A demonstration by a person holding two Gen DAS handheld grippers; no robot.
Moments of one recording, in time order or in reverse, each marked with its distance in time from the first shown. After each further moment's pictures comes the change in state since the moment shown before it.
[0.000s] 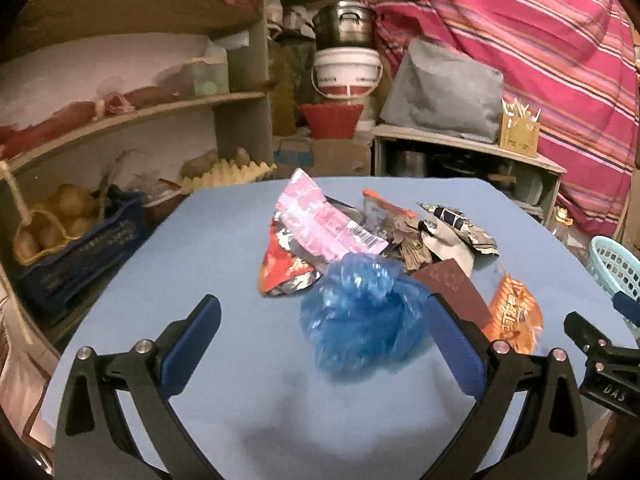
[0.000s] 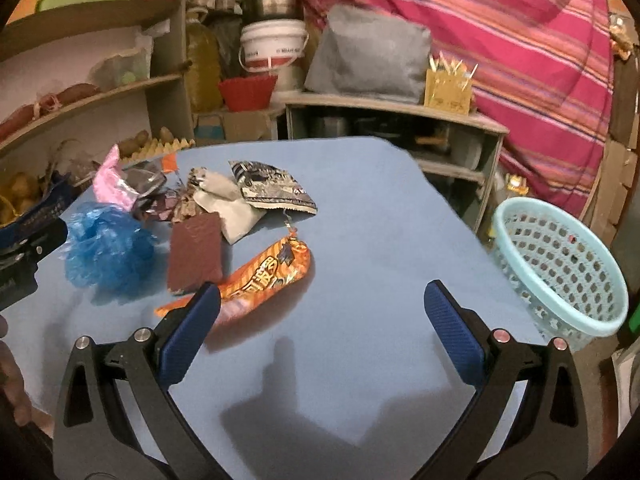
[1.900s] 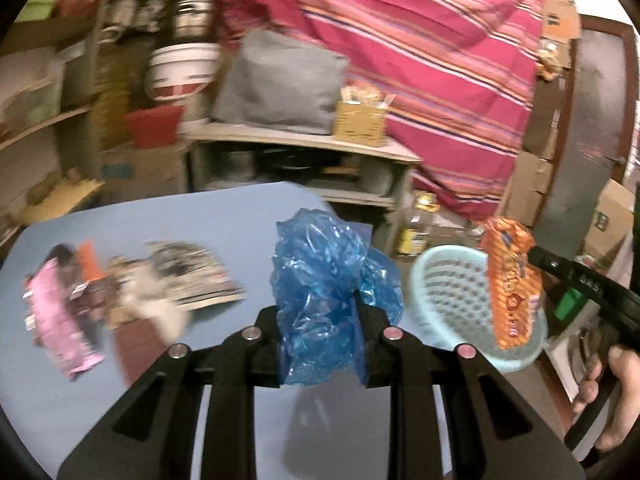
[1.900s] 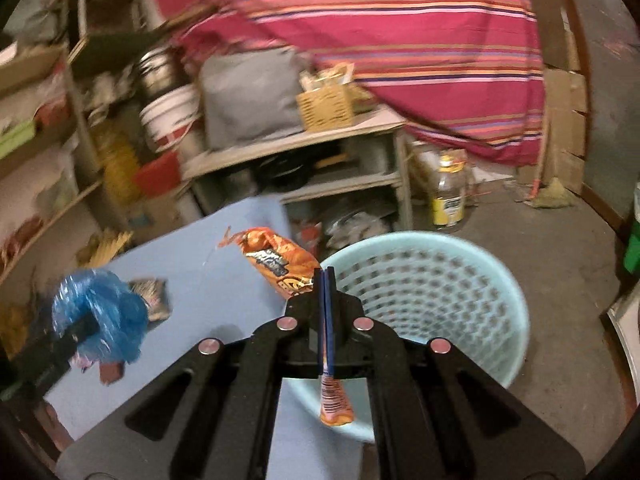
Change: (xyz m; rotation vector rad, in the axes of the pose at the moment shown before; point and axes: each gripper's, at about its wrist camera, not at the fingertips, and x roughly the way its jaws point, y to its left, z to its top) left arm -0.001 -0.235 0.064 0.111 0.032 -0.481; right arm -0.052 -0.260 0.053 0.345 -0.080 -0.058
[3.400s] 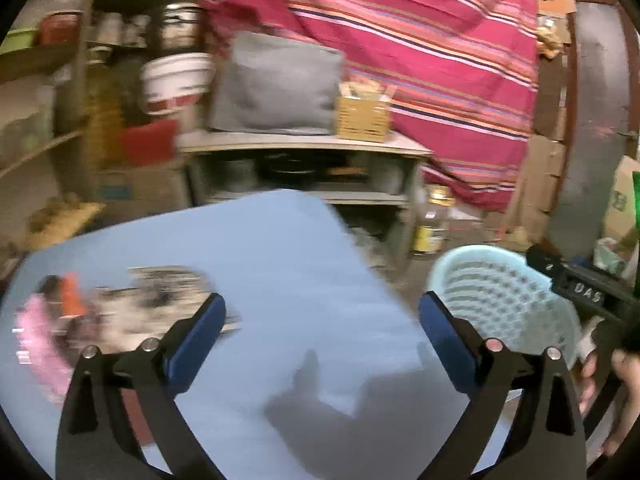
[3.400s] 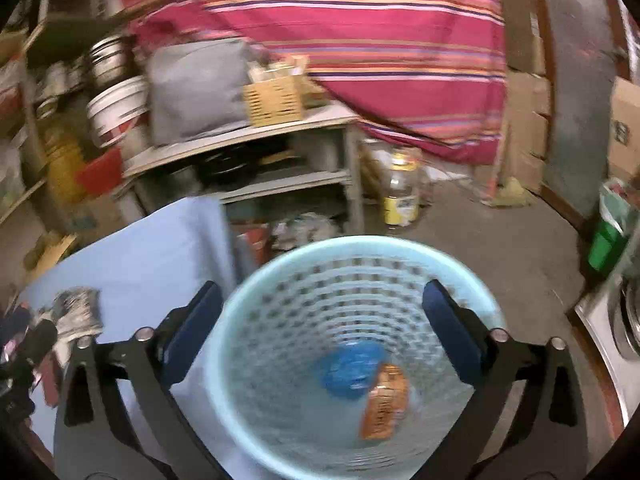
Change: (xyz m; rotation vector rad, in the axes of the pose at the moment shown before) left arm 0.024 0.017 0.004 0.064 -0.009 0.118; right arm 0.052 0.009 -0.008 -0.030 0.012 -0.165
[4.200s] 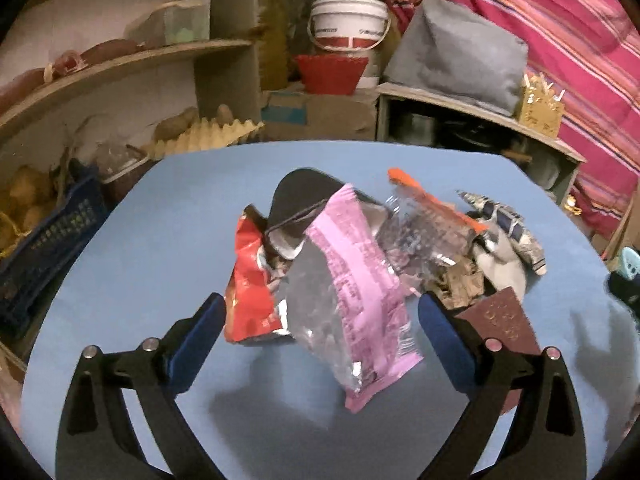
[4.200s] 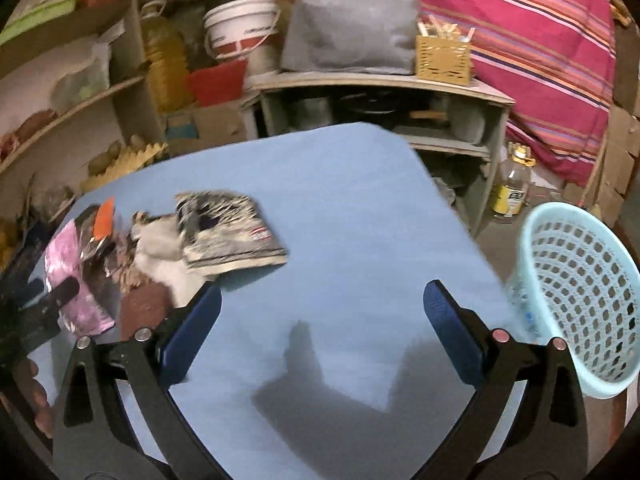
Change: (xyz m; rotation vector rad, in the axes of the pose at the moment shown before) left arm -0.018 0.243 -0.079 -0.218 0.127 0.309; right arm 0.024 0.231 -0.068 -0.234 0.147 0.211
